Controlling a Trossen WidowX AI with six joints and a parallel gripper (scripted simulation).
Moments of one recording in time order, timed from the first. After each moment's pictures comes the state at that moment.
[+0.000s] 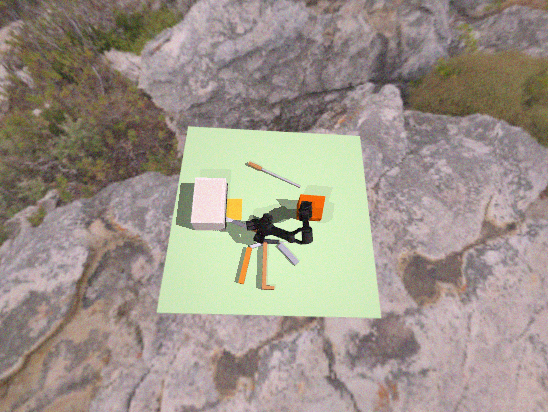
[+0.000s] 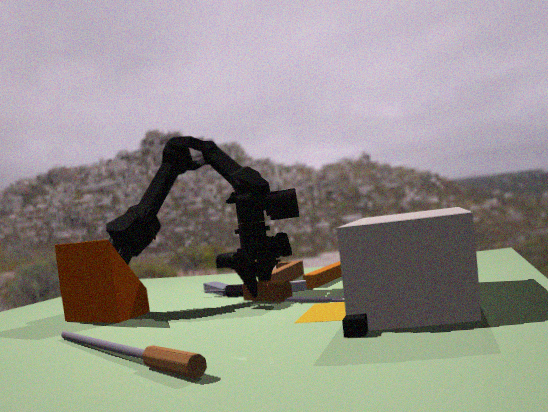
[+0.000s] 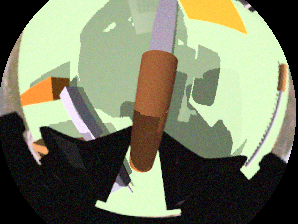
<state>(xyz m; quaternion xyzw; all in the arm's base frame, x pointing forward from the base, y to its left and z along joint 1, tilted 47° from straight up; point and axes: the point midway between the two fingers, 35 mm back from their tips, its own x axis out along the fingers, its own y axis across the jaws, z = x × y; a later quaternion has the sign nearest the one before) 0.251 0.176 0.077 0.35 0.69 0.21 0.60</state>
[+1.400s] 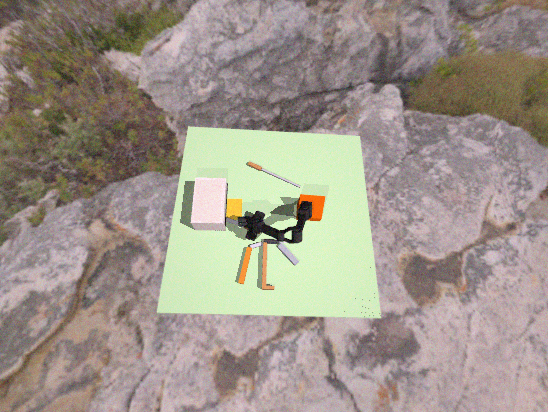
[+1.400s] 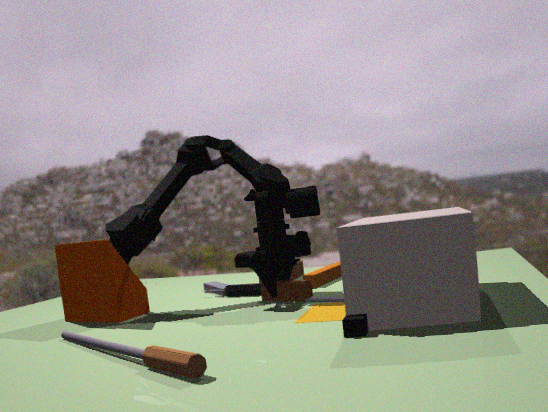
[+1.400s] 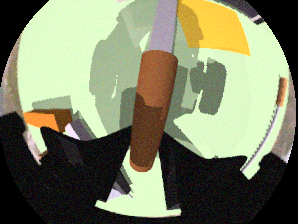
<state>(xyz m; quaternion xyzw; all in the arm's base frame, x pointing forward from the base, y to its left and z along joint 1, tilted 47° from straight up) 0.301 0.171 0.069 0.35 0.69 0.21 0.60</state>
